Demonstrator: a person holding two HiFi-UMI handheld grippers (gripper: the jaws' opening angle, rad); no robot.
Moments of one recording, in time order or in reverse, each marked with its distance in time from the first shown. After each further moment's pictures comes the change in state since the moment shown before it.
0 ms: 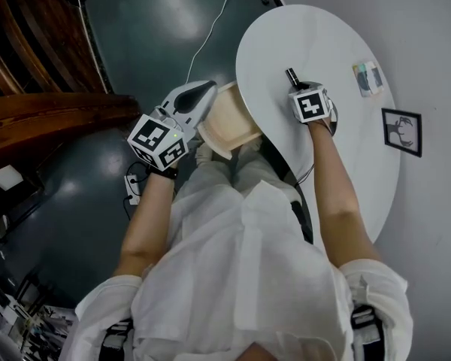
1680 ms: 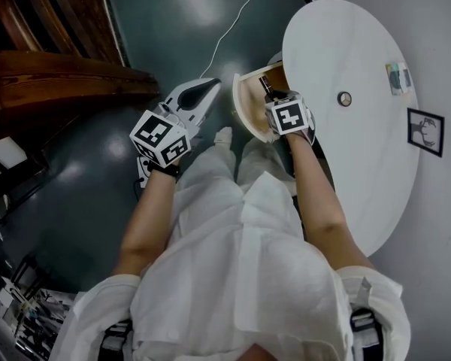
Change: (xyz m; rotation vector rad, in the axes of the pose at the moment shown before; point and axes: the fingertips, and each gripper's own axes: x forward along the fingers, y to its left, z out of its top) left arm -0.120 0.036 -0.028 -0.032 0.027 0.040; right arm 0.004 0.231 0.045 -0.021 -0.124 0.207
